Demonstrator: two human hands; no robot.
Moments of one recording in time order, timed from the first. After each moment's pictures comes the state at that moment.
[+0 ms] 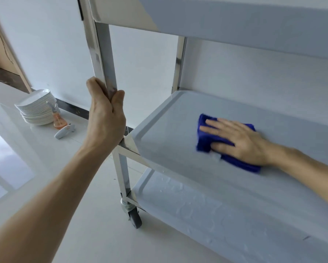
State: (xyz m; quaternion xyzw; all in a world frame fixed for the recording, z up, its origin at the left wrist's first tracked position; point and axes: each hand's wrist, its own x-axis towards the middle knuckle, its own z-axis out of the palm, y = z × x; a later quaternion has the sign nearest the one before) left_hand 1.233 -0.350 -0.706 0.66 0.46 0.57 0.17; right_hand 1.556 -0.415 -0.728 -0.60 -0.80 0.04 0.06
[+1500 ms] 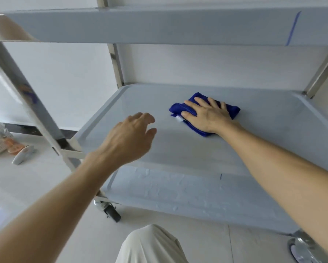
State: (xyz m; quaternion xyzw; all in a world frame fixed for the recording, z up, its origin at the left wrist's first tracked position) left_hand 1.354 -0.430 -0.705 0.91 0.38 0.16 0.07; right_hand 1.614 -0.455 -0.740 -0.84 -0.54 0.03 0.04
